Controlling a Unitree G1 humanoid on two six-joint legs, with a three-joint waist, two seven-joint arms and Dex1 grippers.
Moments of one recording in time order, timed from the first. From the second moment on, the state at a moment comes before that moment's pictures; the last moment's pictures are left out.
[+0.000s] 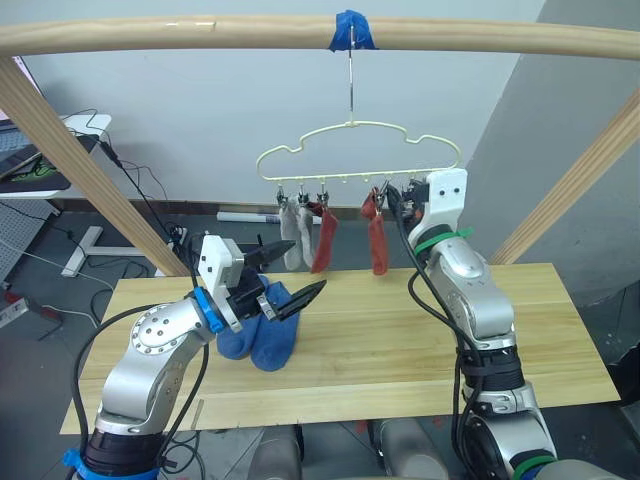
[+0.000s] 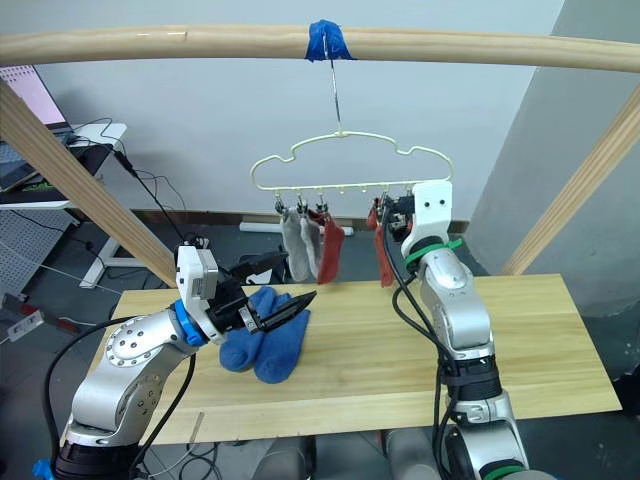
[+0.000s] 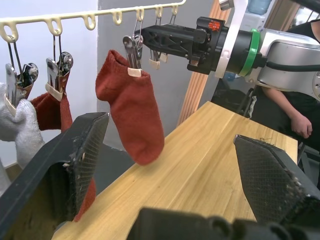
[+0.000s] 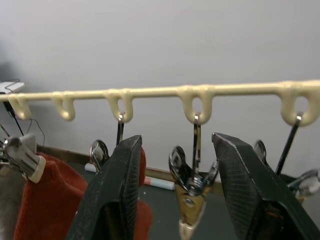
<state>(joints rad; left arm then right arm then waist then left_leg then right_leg) -0.10 0.52 0.05 -0.39 -0.46 0.28 -0.77 -0.54 -0.03 0.00 -0.09 0.11 0.44 0.08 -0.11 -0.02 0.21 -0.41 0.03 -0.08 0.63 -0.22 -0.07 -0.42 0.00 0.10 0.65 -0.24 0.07</state>
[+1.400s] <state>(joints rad) -0.26 0.54 -0.18 0.29 -0.07 0.09 -0.75 -0.61 -0.35 -0.07 -0.11 0.42 0.77 0.47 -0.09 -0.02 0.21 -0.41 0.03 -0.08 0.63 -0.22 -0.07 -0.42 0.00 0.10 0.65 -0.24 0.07</state>
